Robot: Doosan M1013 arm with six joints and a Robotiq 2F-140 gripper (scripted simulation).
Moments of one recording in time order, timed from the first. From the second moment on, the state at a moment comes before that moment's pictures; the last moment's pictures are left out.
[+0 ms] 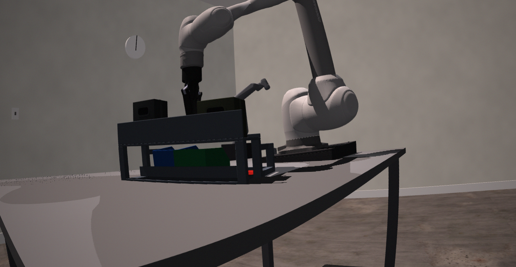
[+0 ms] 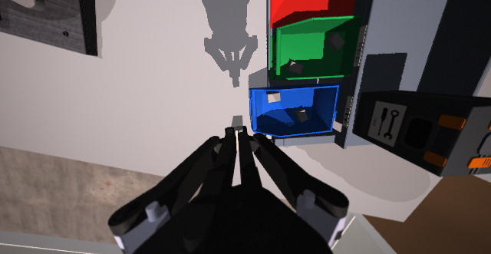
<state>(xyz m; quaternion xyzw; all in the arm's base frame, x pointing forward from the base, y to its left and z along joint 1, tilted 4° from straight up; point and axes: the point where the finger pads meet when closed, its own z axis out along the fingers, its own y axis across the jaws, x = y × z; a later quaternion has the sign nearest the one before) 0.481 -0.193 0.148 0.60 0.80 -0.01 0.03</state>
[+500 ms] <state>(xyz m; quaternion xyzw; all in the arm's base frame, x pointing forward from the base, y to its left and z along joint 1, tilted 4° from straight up) 0.483 -0.195 0.112 0.60 0.80 -0.01 0.03</state>
